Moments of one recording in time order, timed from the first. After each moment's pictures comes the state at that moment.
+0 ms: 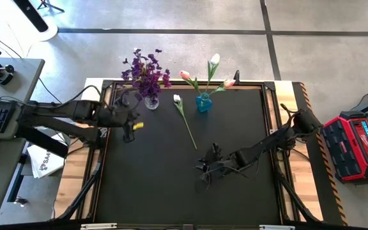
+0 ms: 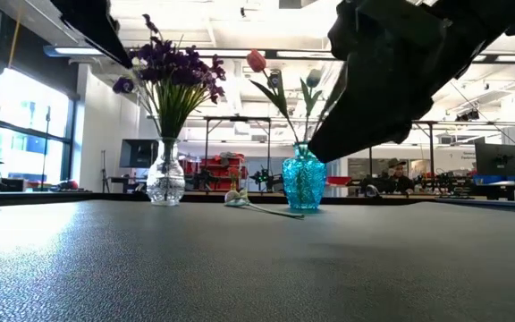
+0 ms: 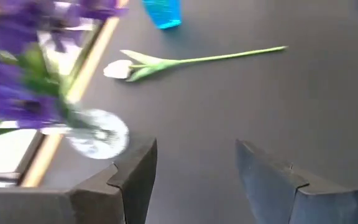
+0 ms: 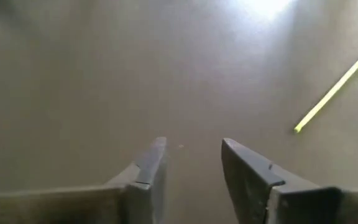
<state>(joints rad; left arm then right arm) -0.05 0.93 0.98 -0.94 -0.39 -0.14 0.44 1.71 0.89 0.01 0.45 0.67</state>
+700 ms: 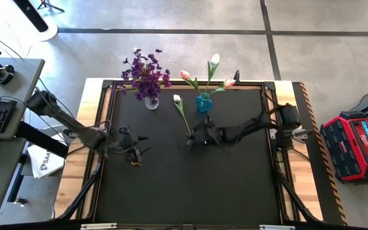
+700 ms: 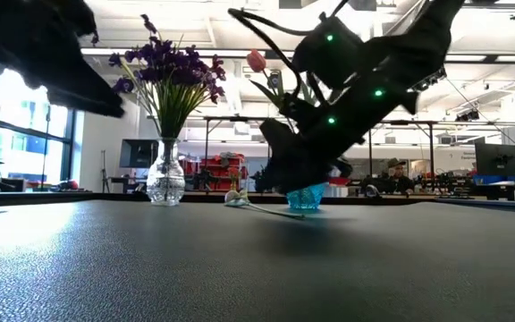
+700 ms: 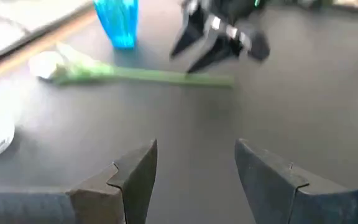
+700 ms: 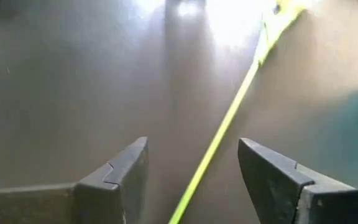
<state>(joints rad) -0.55 0.97 0.44 -0.21 -0.79 -0.63 0.07 1.89 0.89 0.26 0.51 0.55</state>
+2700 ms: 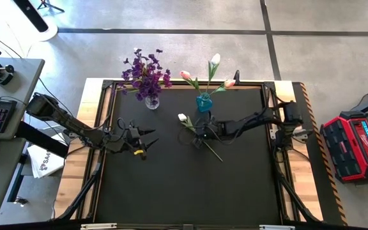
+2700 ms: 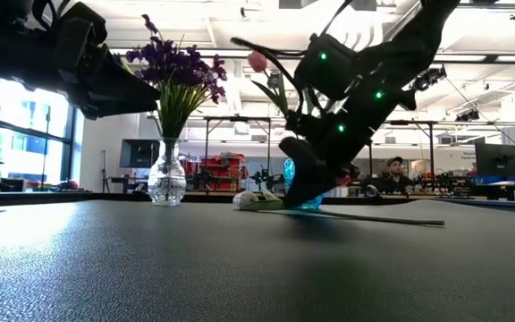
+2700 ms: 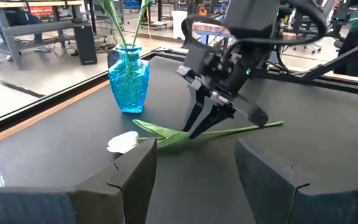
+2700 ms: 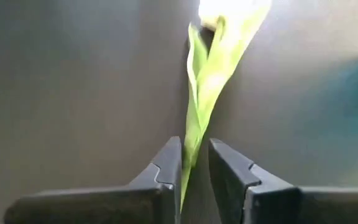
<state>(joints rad) -0.40 1.11 0.18 0.68 -0.79 -0.23 -0.03 1.84 0.89 0.06 0.34 0.45</state>
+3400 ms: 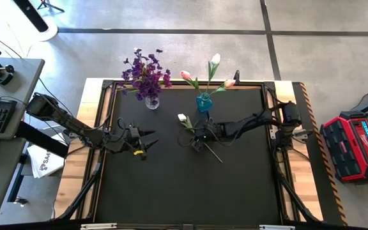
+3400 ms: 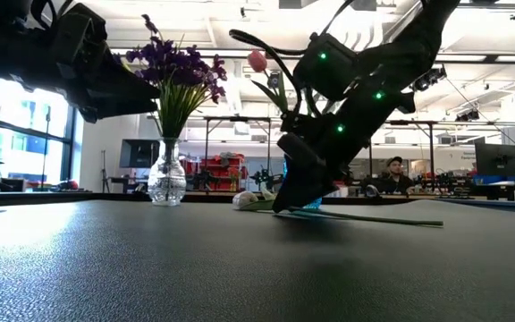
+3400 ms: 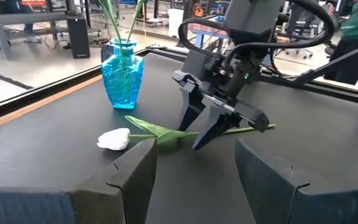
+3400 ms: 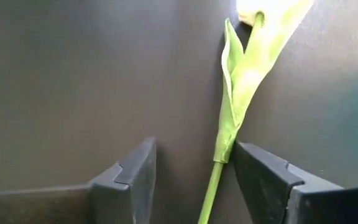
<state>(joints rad) -0.40 1.11 0.18 0.67 -0.77 -0.29 -0.01 1.87 0.89 0.10 0.26 0.42</state>
